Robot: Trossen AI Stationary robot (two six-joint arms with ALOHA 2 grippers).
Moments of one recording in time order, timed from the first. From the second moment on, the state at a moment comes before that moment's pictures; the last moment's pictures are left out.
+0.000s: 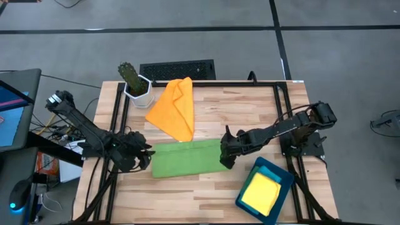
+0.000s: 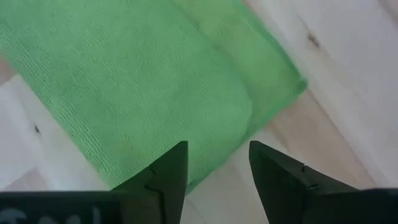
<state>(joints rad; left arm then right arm) -0.69 0.94 0.65 -0.80 -0.65 -1.23 0.24 1.63 0.98 -0.61 0.17 0.76</state>
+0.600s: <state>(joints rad) -0.68 0.96 0.44 -0.55 -0.56 -1.37 0.31 1.64 0.98 -0.62 0.26 1.00</state>
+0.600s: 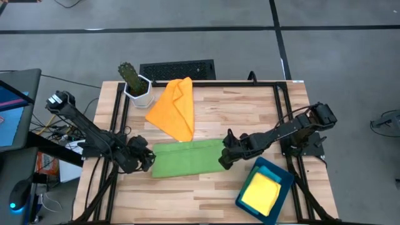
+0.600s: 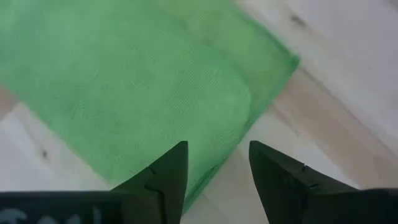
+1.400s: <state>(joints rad) -0.68 1.11 0.44 -0.54 -0.53 -1.40 0.28 1.64 0.97 -0.63 0.27 0.99</state>
